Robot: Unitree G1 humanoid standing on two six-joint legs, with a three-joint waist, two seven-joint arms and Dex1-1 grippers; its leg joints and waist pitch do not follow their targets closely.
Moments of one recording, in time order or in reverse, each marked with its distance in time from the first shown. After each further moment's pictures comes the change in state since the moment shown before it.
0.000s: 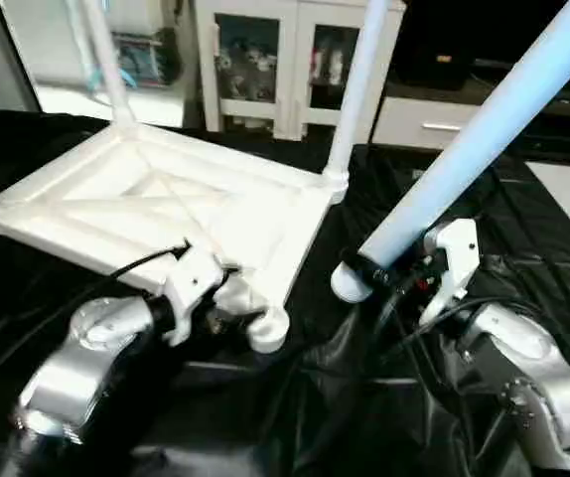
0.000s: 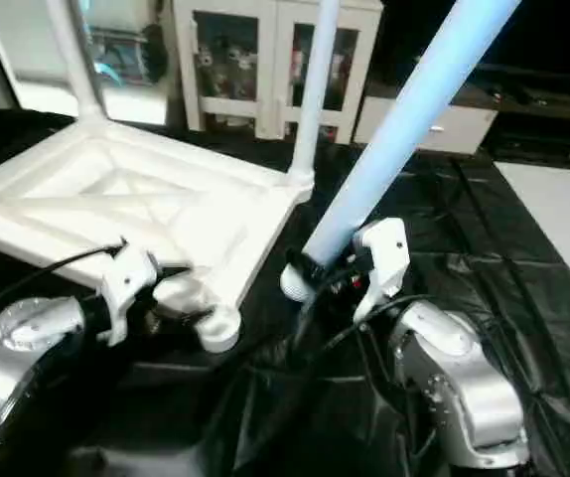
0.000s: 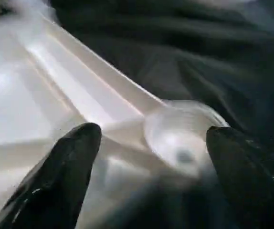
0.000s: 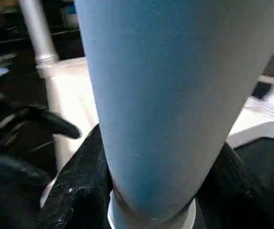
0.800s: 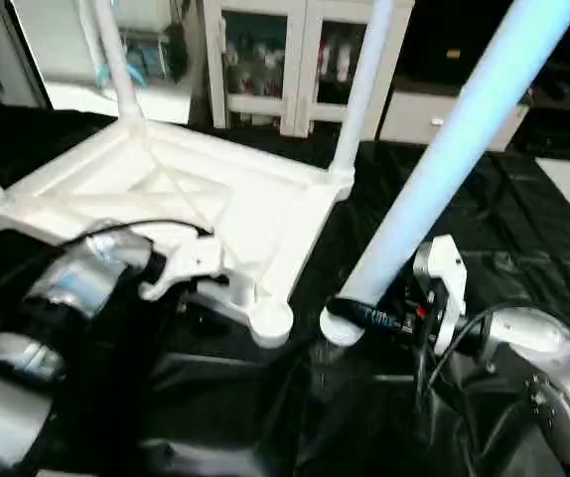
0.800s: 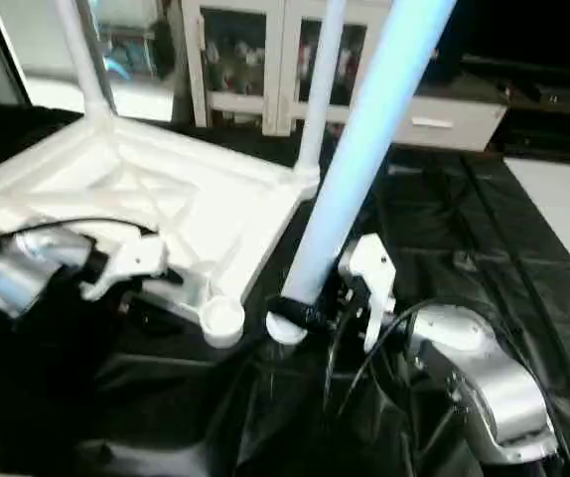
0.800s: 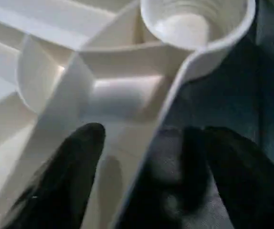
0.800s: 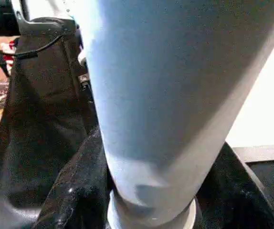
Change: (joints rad) left arm -0.479 0.024 -0.241 0.701 0.257 -0.363 -0.395; right arm -0.016 -0.140 0.060 0.001 0.031 0.003 0.252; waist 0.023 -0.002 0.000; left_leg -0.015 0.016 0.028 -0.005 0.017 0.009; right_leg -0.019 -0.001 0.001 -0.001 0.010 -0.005
